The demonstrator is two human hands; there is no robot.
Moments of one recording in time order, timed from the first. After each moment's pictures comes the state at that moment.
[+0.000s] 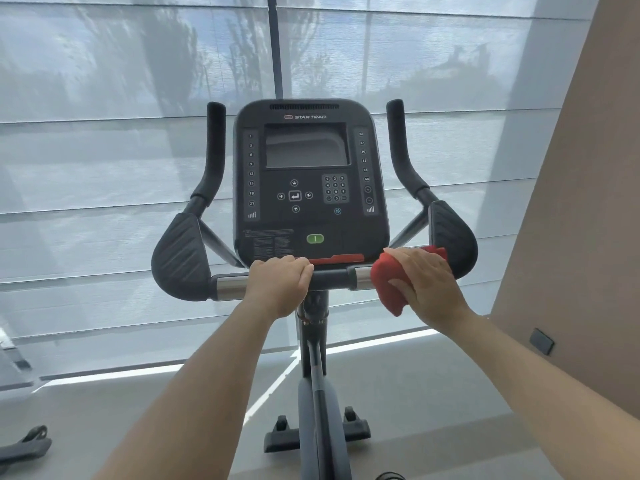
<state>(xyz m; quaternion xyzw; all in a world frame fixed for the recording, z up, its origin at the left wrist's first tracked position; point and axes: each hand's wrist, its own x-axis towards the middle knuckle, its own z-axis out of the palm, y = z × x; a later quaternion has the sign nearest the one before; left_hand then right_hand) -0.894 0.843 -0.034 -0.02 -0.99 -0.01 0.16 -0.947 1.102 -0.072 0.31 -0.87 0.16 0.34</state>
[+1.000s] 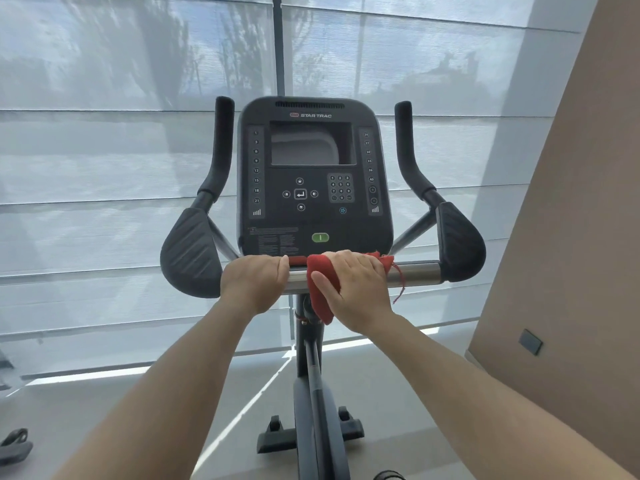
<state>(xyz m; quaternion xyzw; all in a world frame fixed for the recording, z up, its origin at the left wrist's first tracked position) -0.887 0.794 -0.034 0.00 -0.97 0.05 0.22 -0.907 0.970 -0.060 0.25 -0.90 0.21 0.28</state>
